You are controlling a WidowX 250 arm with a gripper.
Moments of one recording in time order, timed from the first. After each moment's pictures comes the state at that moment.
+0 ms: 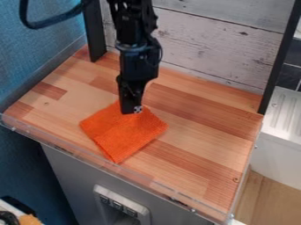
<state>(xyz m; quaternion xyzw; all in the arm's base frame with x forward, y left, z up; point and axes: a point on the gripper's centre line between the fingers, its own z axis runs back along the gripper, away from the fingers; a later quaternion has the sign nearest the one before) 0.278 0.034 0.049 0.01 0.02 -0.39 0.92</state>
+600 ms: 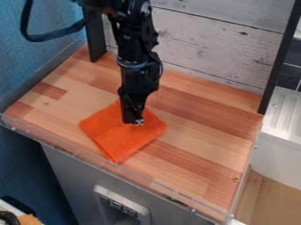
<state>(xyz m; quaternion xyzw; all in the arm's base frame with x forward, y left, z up) 0.279 0.033 0.030 0.03 0.01 -0.39 0.92</state>
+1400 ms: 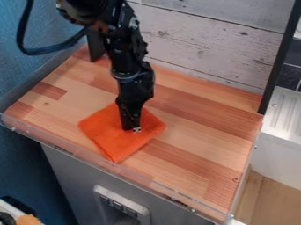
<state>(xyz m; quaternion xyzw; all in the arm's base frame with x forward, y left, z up) 0.280 0.043 0.012 0.00 -0.02 -0.38 0.92</state>
